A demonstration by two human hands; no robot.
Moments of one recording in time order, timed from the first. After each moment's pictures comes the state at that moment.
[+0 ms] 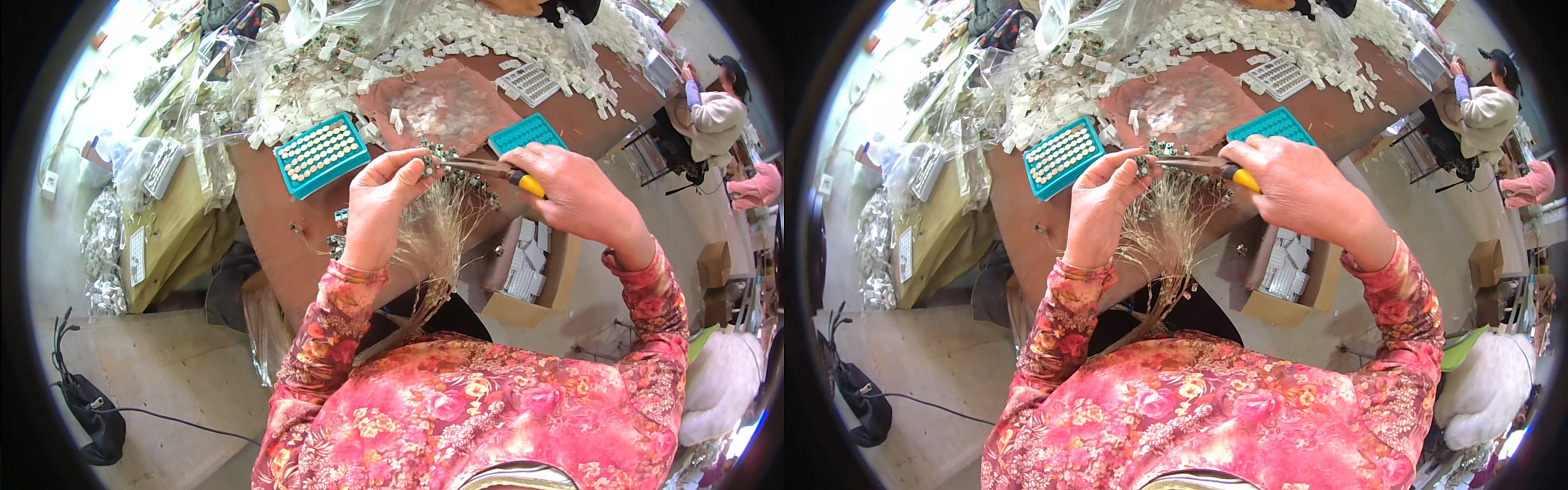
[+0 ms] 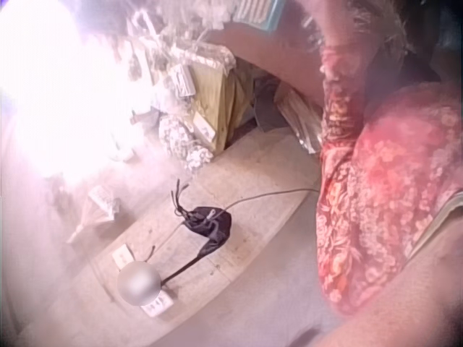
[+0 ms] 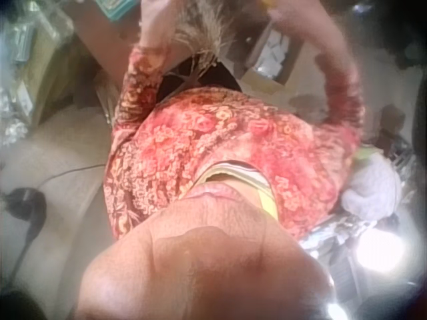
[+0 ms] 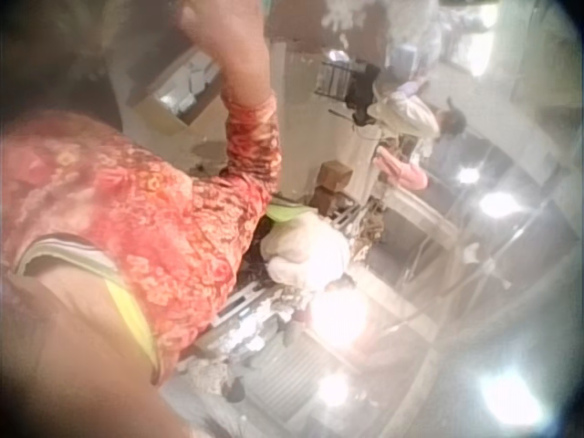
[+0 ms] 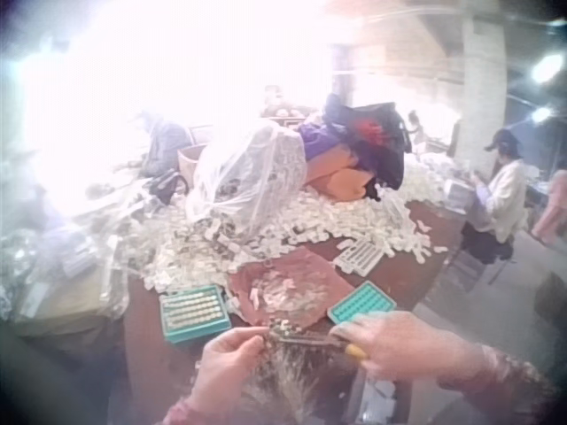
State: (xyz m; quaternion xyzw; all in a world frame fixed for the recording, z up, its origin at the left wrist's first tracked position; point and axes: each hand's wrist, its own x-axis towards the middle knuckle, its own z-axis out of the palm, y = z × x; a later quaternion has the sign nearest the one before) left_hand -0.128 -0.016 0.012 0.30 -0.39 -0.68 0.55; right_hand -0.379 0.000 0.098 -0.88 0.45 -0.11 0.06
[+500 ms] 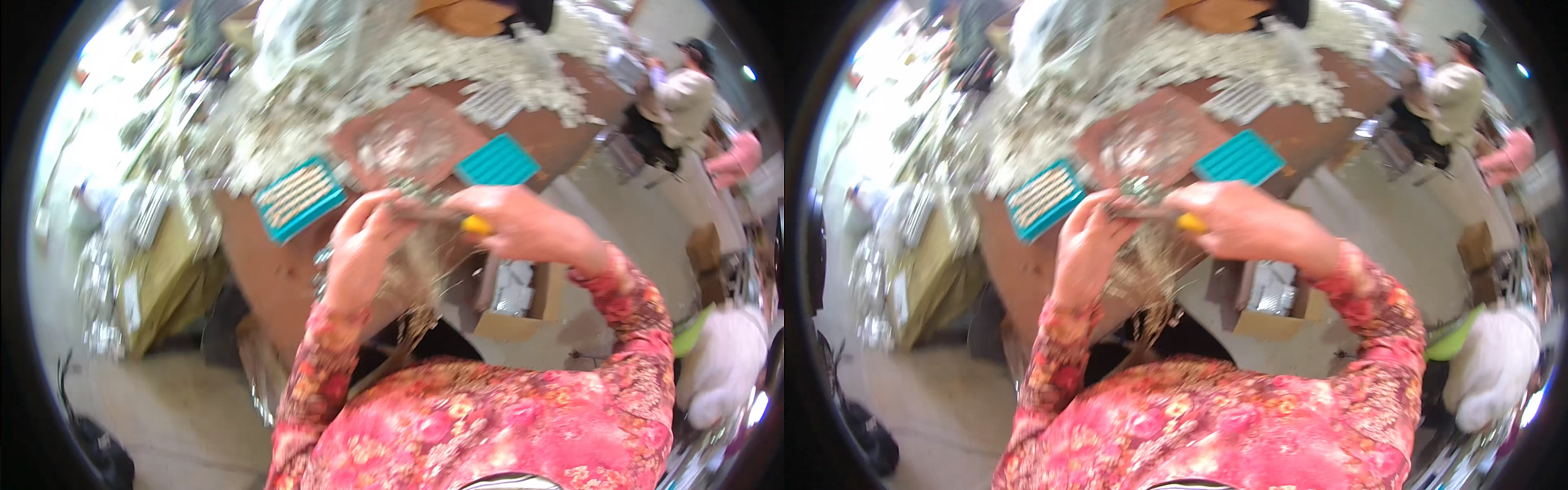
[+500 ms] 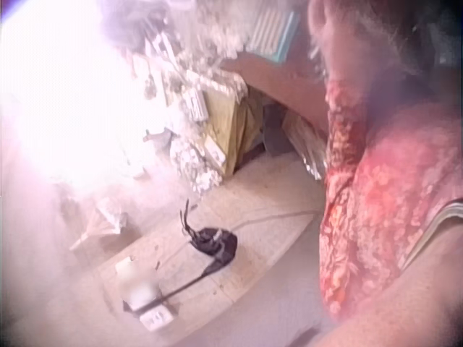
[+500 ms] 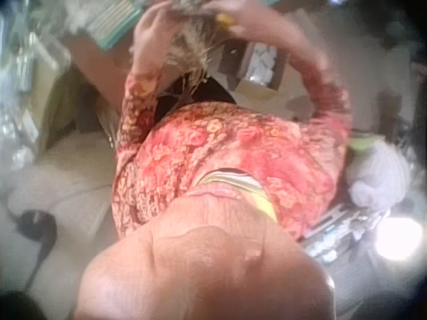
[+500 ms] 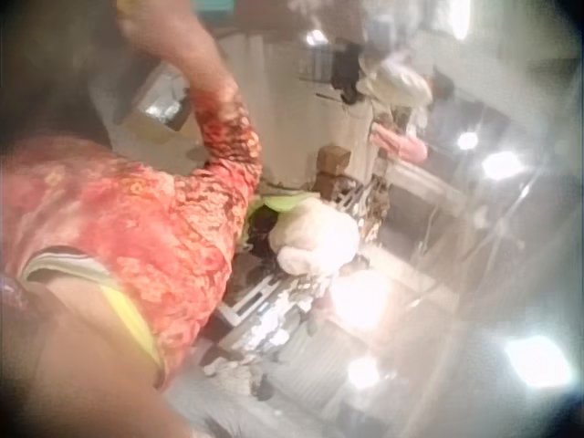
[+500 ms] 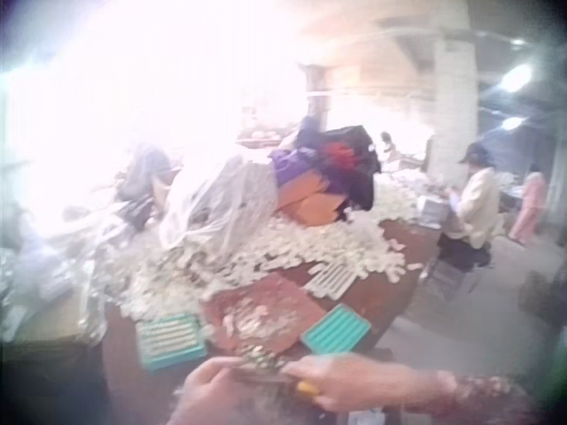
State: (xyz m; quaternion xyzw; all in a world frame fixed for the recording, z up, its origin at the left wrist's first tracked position) left_hand -0.125 -0.010 0.002 0.22 -0.41 -0.72 0.52; right_hand -0.367 -0.008 0.072 -0.89 0.38 -0.18 0.19
